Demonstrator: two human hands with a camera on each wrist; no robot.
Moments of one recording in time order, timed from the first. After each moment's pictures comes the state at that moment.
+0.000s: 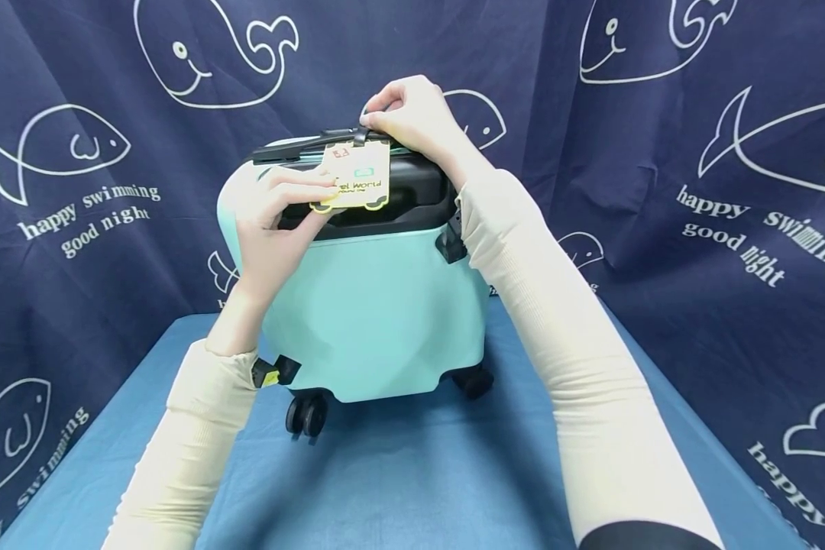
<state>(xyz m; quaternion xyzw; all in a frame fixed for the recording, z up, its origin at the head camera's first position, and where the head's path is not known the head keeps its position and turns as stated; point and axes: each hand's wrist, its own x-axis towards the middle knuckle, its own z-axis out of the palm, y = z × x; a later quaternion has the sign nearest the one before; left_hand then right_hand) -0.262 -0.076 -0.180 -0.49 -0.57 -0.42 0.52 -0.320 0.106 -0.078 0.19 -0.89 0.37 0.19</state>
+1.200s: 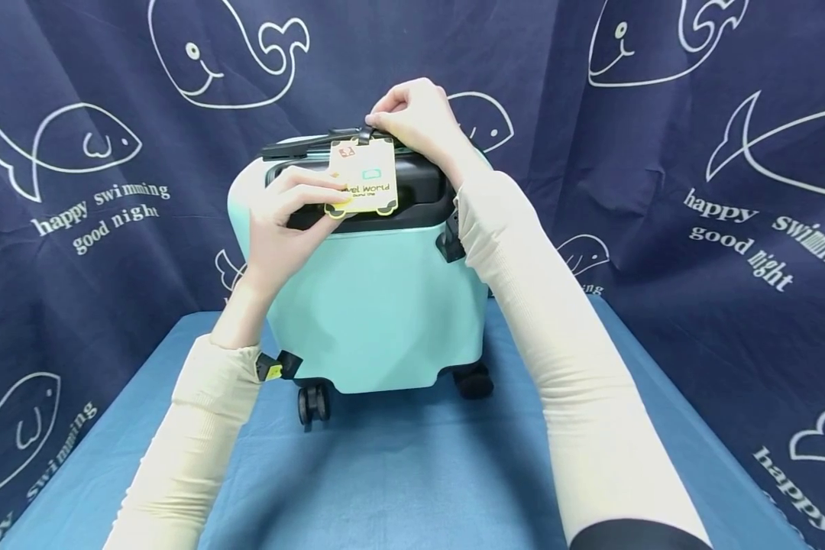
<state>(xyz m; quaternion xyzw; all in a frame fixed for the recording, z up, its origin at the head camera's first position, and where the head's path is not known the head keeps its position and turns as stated) -0.269 -0.090 -0.180 -0.50 -0.62 -0.37 0.48 -0.326 0.099 -0.079 0.17 -0.89 0.36 0.21</state>
